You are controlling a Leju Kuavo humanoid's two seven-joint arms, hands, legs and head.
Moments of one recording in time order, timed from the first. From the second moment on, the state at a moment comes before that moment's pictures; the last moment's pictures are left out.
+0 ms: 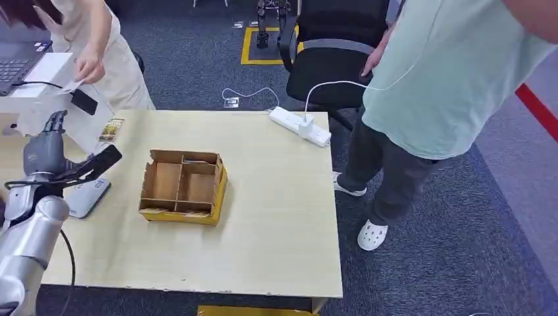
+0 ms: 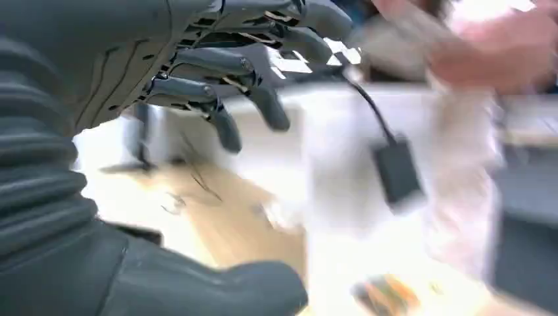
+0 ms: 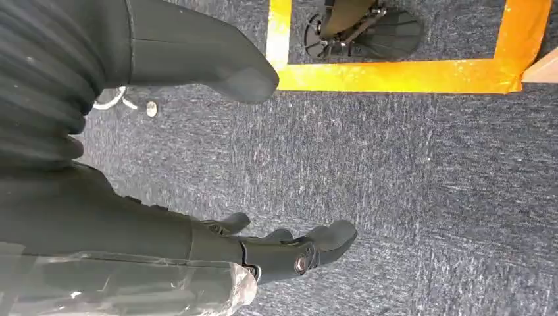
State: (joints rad) left arm -0.53 0.45 0.00 -0.94 -0.76 0.17 -0.18; right arm -0.06 0.09 -0.04 -0.21 0.38 -0.32 -0.11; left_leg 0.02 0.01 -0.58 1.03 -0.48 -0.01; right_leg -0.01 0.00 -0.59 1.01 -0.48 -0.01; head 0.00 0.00
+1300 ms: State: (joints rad) left arm 0.11 0.86 -0.22 -1.89 -0.82 0.02 -0.16; right arm -0.05 0.08 -0.15 -0.21 0.42 -0.32 -0.14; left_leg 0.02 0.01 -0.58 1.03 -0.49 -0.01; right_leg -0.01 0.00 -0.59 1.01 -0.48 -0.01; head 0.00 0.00
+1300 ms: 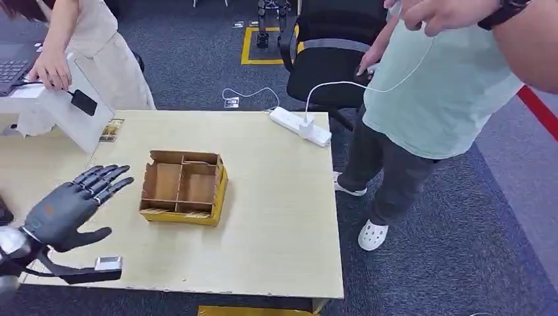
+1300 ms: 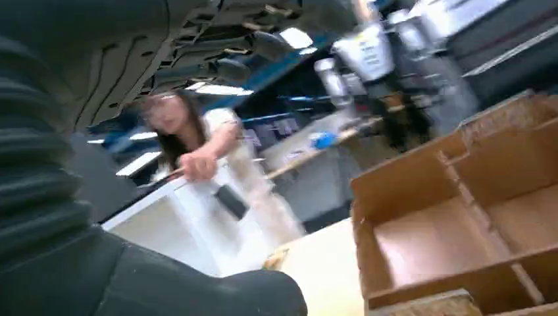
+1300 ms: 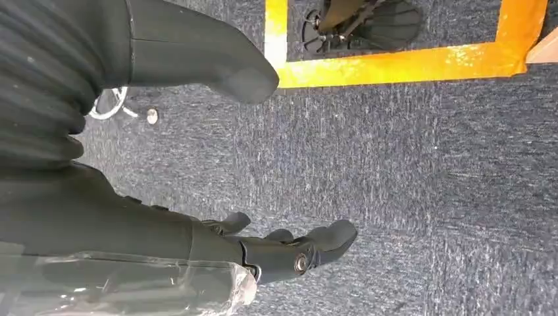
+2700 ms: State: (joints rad) left arm 0.05 0.37 -0.26 -1.54 -1.31 0.27 0.19; right arm -0.03 0.09 -0.23 -0.21 0.45 -0.33 -0.15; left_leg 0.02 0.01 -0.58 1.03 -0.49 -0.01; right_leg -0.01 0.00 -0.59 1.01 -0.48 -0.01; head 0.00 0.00
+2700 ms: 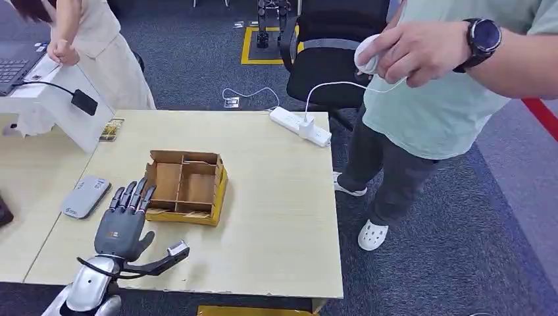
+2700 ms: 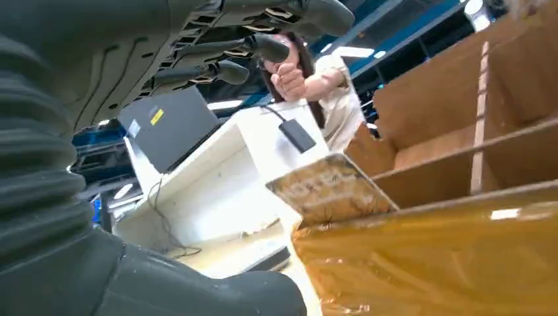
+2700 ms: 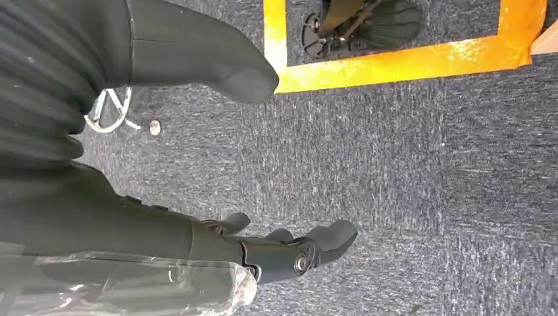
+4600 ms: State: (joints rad) left arm 0.03 0.27 -0.21 -1.44 -1.23 0.37 0.13; right arm -0.03 0.11 -0.28 -0.22 0.49 -0.33 -0.18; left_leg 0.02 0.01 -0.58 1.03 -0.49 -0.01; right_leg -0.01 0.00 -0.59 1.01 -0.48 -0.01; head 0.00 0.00
